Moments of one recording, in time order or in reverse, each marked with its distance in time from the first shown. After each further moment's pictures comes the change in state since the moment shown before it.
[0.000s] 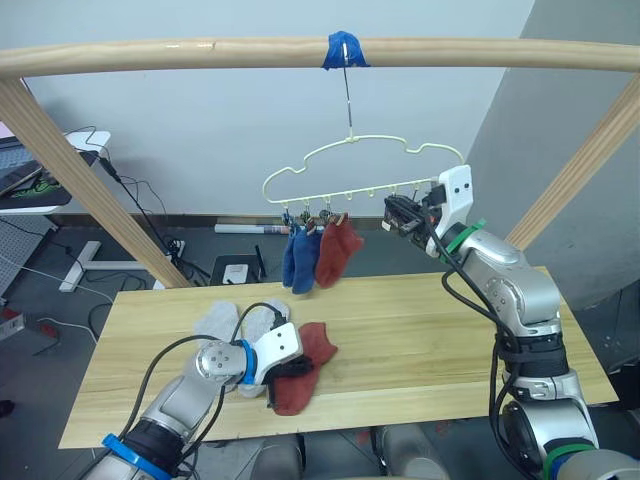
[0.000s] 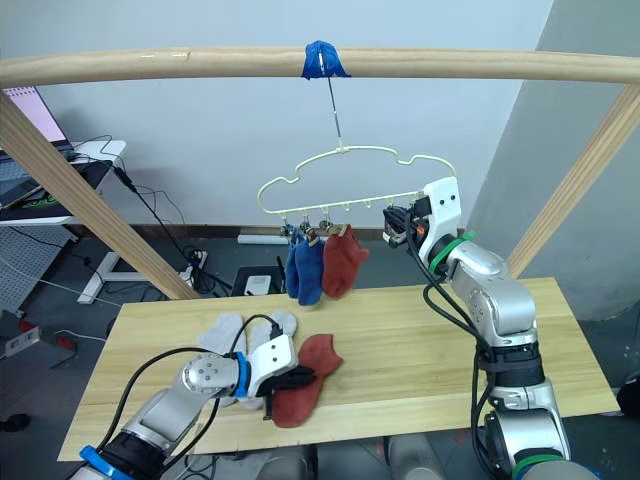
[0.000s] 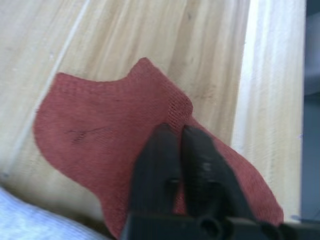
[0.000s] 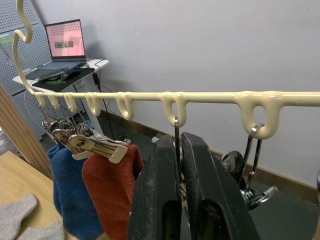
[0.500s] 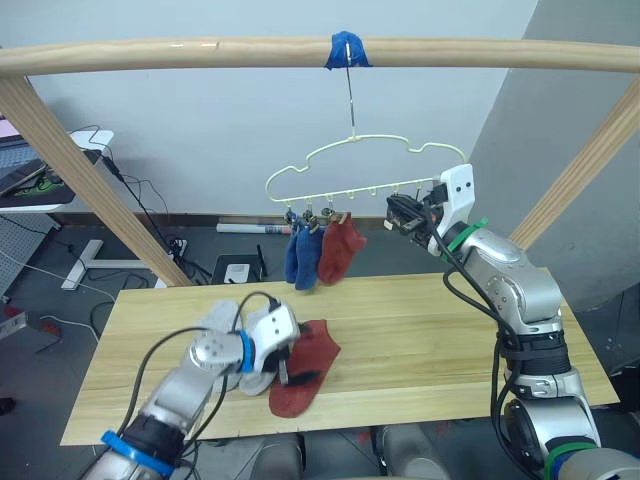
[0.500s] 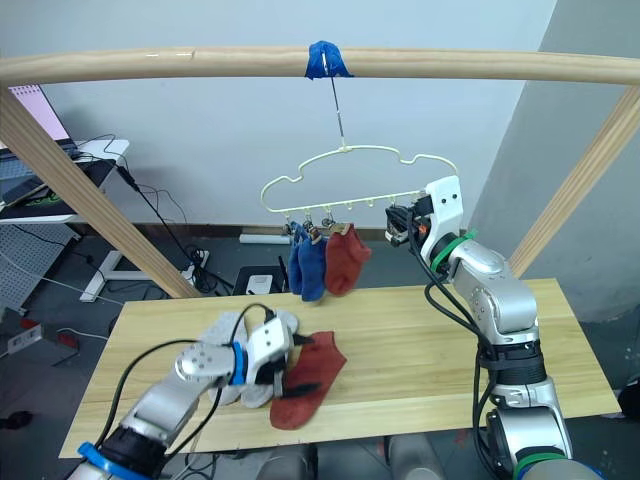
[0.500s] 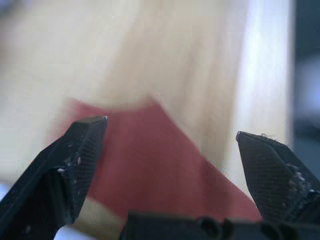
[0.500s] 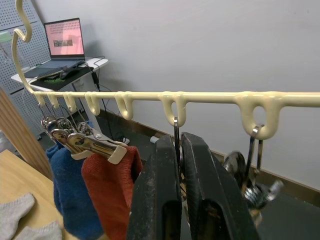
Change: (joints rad) left arm -0.155 -0.048 0.121 0.083 -0.056 0.016 0.076; right arm -0.003 -0.010 -0.001 0.009 0.000 -0.003 -0.005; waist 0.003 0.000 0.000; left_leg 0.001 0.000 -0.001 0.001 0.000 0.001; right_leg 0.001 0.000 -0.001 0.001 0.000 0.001
